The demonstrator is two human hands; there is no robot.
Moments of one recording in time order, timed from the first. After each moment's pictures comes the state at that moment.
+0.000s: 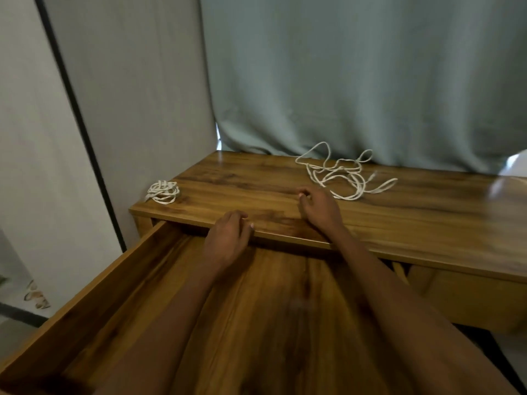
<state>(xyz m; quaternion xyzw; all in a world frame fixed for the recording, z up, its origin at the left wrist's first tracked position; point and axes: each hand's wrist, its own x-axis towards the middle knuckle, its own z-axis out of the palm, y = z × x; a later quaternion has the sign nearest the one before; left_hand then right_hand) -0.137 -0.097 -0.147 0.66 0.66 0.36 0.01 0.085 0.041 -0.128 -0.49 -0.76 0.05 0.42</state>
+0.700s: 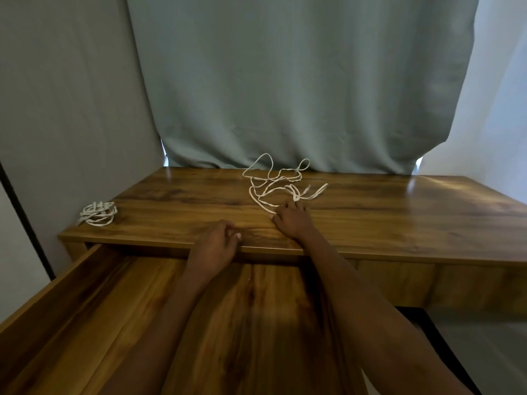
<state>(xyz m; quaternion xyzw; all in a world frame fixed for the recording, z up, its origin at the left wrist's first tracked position) -0.040 -0.093 -0.130 0.68 0.61 0.39 0.07 0.178 0.049 -0.133 -0.61 -0.78 -0.04 0.15</state>
